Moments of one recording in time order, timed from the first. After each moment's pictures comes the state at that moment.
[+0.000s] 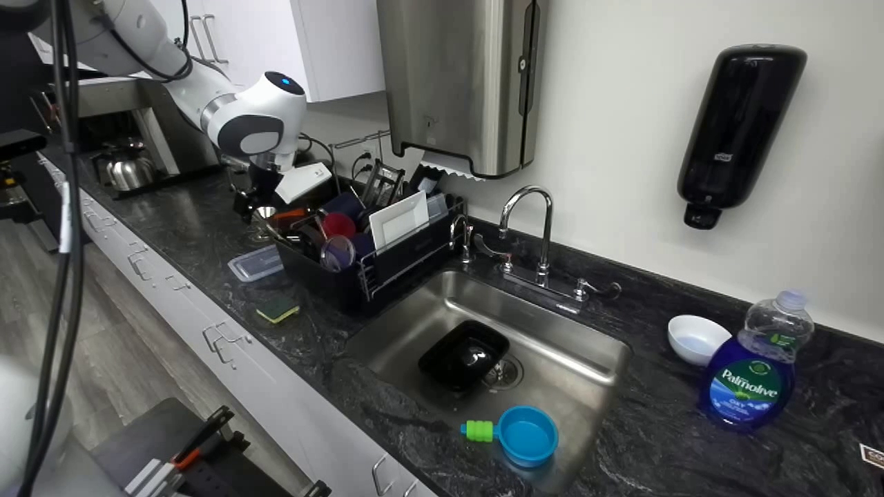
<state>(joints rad) 0.24 0.19 0.23 -2.09 0.69 2.37 -1.80</state>
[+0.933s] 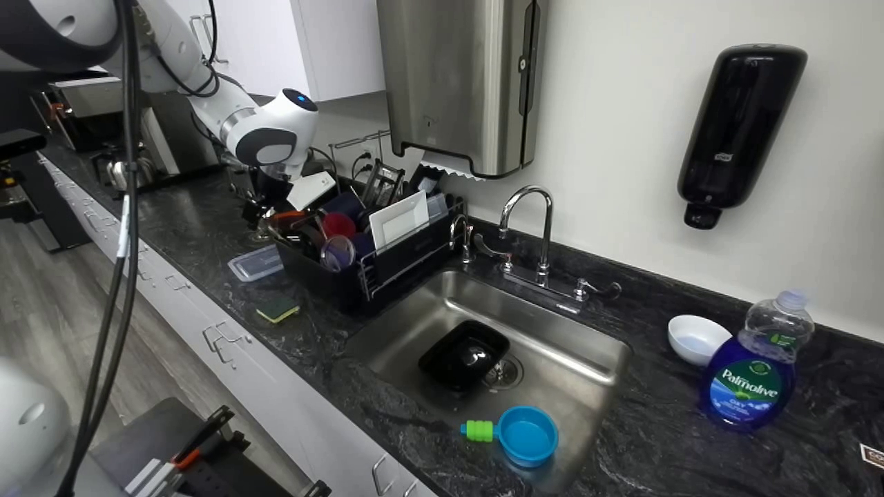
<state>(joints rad) 0.21 0.33 0.27 -1.98 0.69 2.34 -1.89</state>
